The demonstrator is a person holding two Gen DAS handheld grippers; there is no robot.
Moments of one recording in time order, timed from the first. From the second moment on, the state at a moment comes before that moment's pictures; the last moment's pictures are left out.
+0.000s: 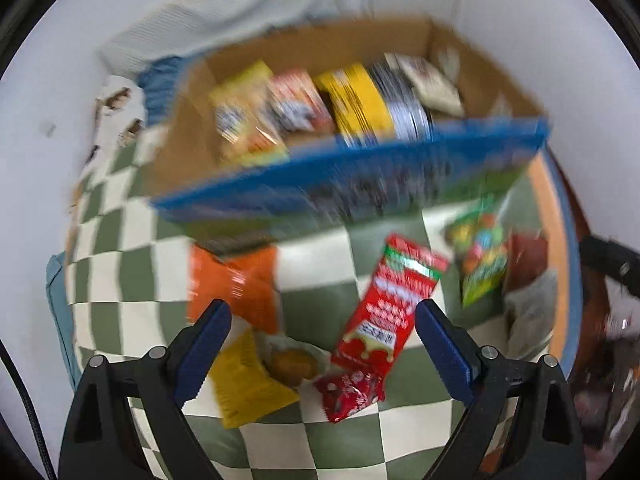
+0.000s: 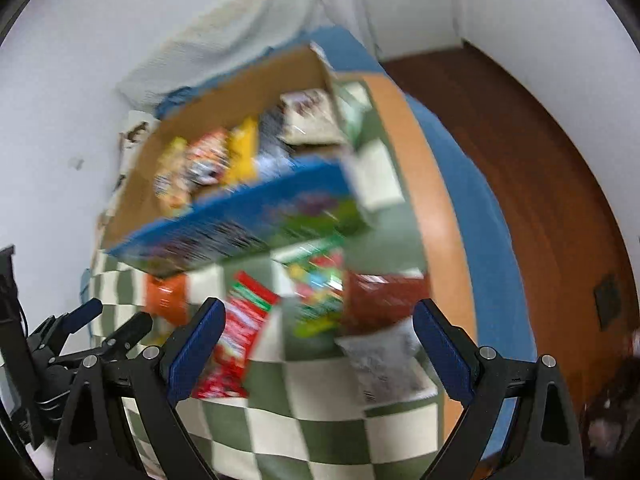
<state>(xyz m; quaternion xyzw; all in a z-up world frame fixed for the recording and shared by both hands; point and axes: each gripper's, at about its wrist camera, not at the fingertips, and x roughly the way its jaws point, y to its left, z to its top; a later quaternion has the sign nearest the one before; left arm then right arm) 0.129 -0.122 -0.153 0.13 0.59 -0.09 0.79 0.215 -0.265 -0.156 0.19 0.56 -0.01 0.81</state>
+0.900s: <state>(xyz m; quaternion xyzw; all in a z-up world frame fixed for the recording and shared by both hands) 0.127 -0.122 -0.241 0.07 0.68 -0.11 0.72 0.185 -0.218 -0.290 0.09 0.67 0.02 0.74</state>
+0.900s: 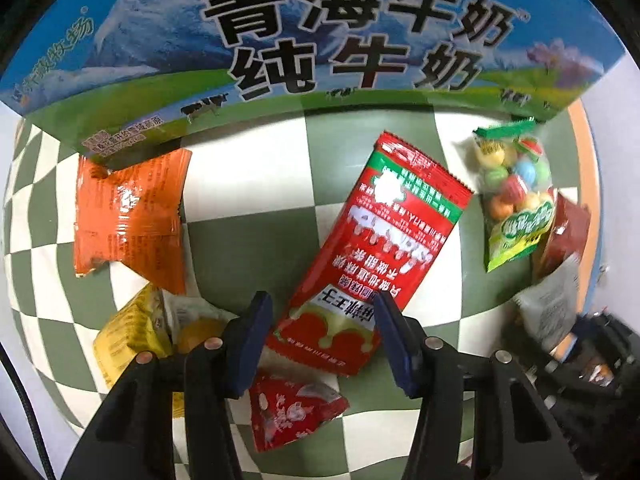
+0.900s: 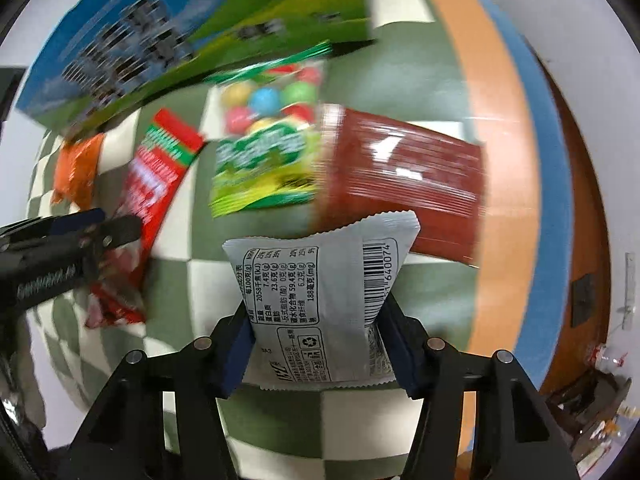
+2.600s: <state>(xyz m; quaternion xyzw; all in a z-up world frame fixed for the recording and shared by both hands) 0.168 -0.101 -0.041 -0.04 0.62 -0.19 0.76 0.205 -0.252 -0.148 0.18 0.57 0.12 0.79</state>
